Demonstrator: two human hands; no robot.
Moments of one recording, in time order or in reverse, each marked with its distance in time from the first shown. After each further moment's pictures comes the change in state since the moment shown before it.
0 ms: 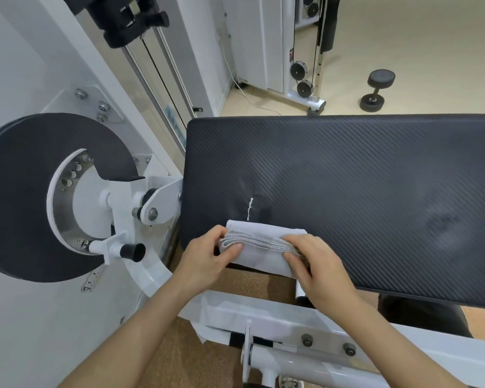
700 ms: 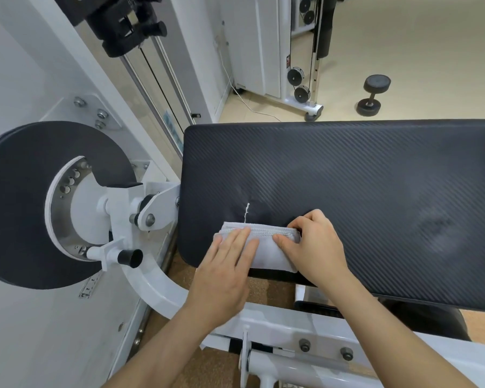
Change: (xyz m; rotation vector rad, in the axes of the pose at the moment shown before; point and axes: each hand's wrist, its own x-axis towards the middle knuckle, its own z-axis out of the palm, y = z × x) left_hand -0.017 -0.004 0.044 0.815 0.201 0.550; right_hand 0.044 -0.015 -0.012 -0.176 0.067 0.328
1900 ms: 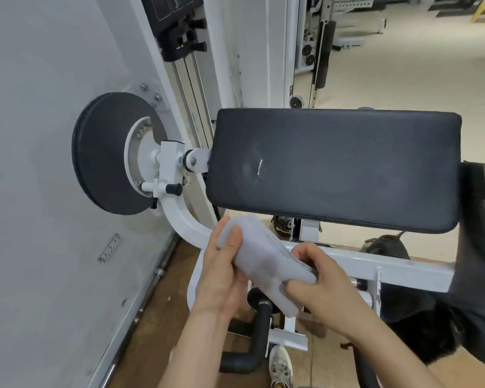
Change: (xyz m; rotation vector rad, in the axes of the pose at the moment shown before) left_hand -0.140 0.114 -0.123 -2.151 0.354 -0.946; right_hand -0.262 -0.045 -0.064 0.565 -0.327 -0.031
